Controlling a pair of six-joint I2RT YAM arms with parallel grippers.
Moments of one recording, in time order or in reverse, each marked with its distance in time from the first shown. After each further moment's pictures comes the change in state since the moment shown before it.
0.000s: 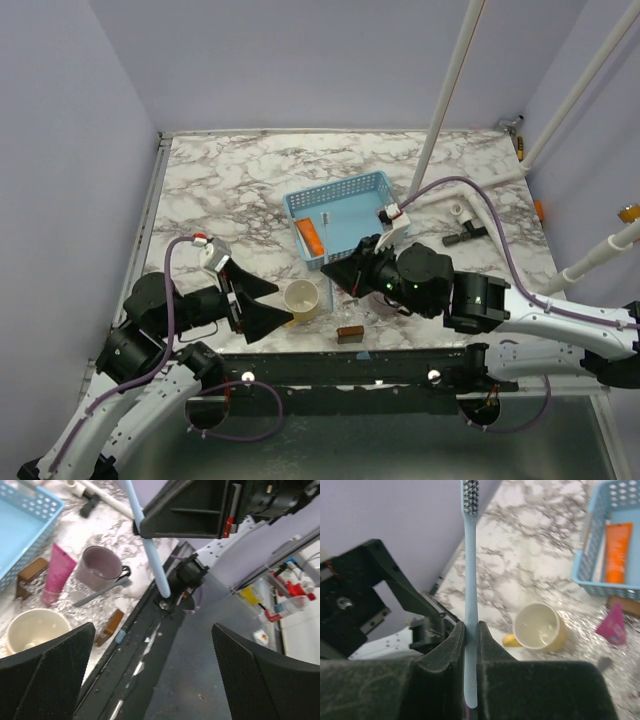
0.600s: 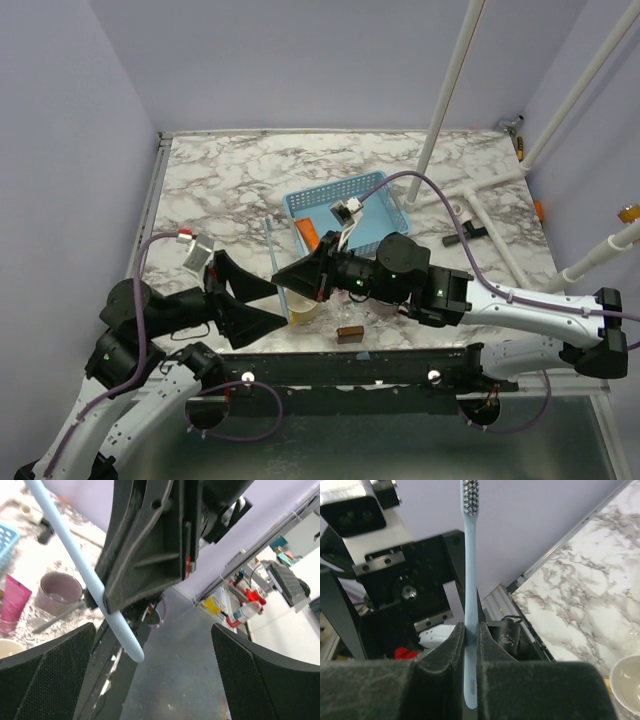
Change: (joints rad) left arm 0.000 0.002 0.025 0.180 0.128 -0.191; right arm 0.000 0.175 0.060 0.392 -0.347 -0.018
